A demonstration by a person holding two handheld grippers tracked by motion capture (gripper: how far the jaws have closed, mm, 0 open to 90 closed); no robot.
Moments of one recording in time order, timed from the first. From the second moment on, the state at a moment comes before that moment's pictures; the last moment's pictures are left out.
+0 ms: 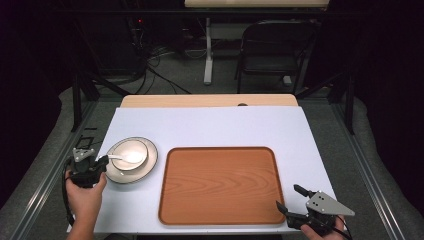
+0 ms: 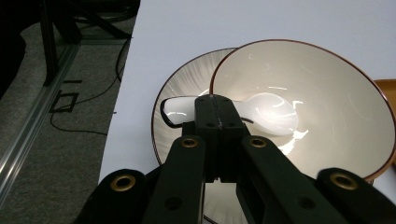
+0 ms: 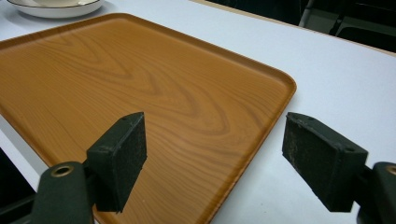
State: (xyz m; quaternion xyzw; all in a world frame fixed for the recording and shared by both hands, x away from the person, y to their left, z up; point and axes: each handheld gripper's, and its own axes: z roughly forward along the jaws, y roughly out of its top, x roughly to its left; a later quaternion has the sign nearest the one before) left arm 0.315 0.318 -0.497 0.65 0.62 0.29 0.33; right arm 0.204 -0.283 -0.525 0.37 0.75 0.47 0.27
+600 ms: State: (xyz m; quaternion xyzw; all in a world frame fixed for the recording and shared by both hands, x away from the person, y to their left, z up) left arm 0.325 0.322 -0.488 0.64 0.62 0.29 0.34; right arm 0.204 -0.283 -0.526 0.37 0.75 0.47 0.27
